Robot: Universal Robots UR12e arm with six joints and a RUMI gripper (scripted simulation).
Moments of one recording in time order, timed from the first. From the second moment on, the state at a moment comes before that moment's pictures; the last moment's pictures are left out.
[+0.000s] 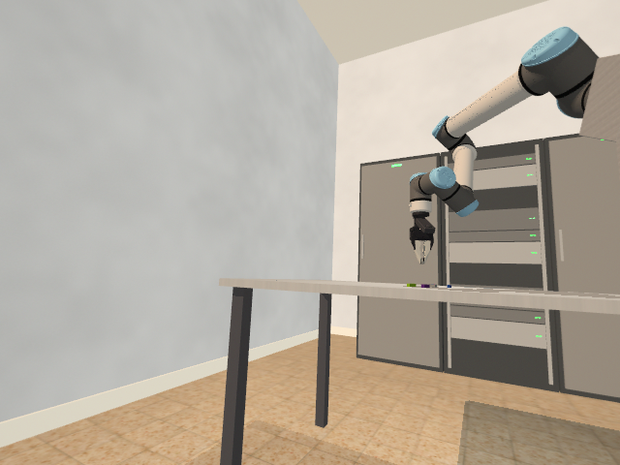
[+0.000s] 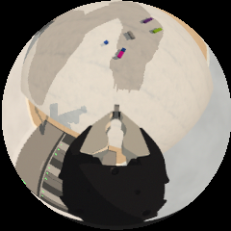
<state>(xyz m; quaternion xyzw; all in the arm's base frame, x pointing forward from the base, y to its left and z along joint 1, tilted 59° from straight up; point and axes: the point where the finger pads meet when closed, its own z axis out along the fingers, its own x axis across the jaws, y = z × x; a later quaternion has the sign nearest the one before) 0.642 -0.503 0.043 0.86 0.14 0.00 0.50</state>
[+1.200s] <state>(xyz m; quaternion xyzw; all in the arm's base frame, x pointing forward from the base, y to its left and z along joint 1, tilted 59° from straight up) 0.605 -0.445 -0.042 0.87 -0.04 0.10 0.48</state>
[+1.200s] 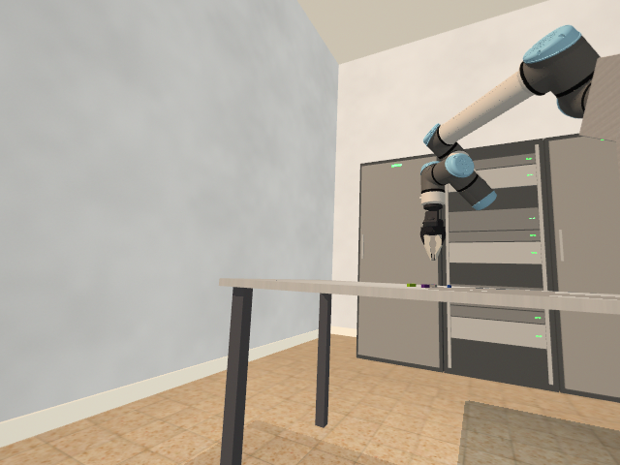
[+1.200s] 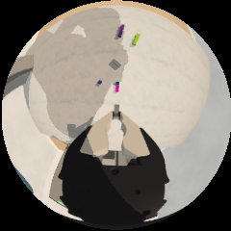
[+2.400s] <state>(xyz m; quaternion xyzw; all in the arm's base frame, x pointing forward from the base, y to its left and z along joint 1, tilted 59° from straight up) 0.612 -0.492 -0.075 0.87 -0.05 0.11 0.48</state>
